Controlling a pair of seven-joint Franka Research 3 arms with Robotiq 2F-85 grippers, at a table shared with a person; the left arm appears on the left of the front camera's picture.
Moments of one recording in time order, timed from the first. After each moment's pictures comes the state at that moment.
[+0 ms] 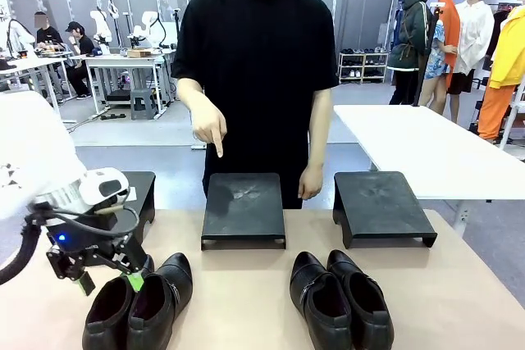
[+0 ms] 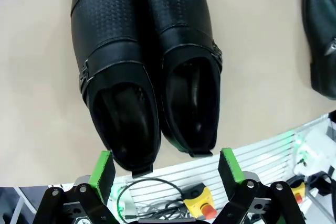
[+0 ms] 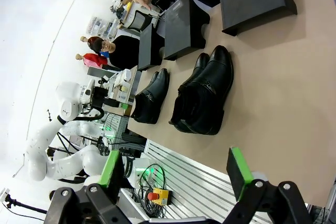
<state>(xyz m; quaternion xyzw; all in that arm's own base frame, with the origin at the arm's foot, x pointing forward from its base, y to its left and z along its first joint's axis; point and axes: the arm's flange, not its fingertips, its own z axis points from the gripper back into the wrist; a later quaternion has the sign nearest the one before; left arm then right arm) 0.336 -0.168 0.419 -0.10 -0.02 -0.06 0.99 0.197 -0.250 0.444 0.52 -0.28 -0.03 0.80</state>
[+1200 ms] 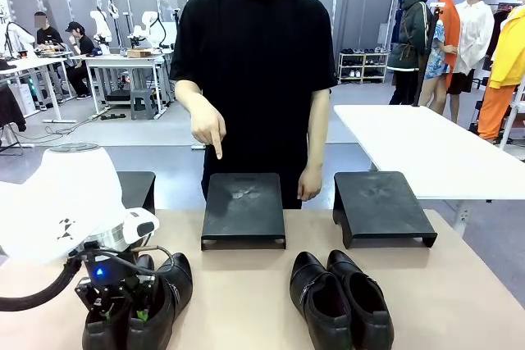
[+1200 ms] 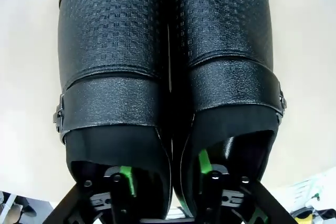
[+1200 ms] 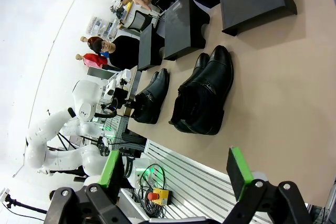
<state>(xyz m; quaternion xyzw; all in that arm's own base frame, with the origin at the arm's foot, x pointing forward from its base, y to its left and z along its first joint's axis) 0.355 -0.194 0.338 -0.03 0.00 -0.01 1.00 0.197 -0.250 0.444 0.52 -0.28 -0.03 0.80</state>
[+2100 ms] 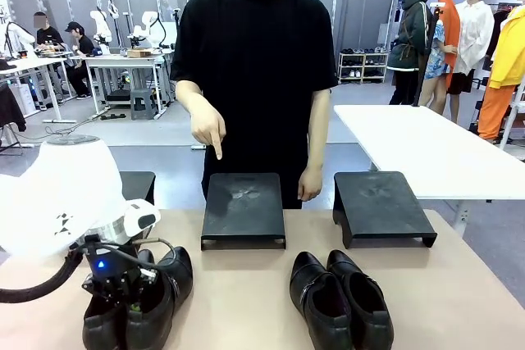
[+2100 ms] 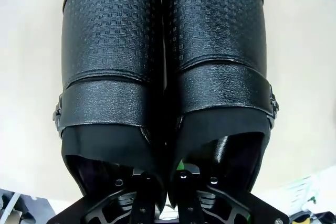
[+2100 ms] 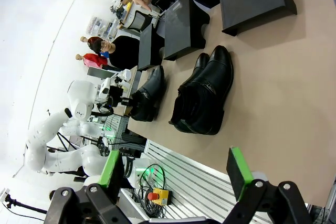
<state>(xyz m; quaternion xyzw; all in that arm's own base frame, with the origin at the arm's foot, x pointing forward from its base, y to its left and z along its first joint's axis) 0.356 -0.200 0.365 -0.03 -0.03 -0.01 1.00 0.197 -0.251 0.444 0.52 -0.28 -0.03 0.80</state>
